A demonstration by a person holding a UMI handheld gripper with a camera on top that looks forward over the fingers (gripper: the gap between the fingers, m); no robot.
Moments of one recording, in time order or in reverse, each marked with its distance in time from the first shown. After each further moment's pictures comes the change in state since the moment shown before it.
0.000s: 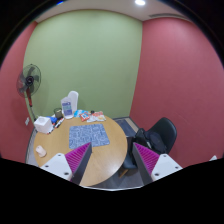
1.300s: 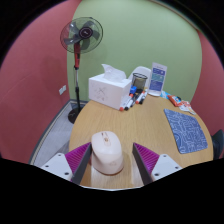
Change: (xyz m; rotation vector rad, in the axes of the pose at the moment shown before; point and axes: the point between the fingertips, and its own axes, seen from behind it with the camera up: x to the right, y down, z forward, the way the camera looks) arm -0.511 0.184 0.241 -0.093 -0.393 -0.279
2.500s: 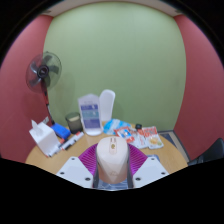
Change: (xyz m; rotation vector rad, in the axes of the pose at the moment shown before) arm 0.356 -0.156 0.025 0.202 0.013 0.145
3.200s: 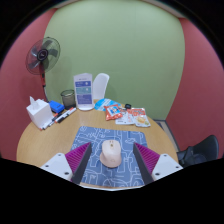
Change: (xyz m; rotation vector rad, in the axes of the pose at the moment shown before) arm 0.043 0.077 -0.056 -0.156 0.060 -0.069
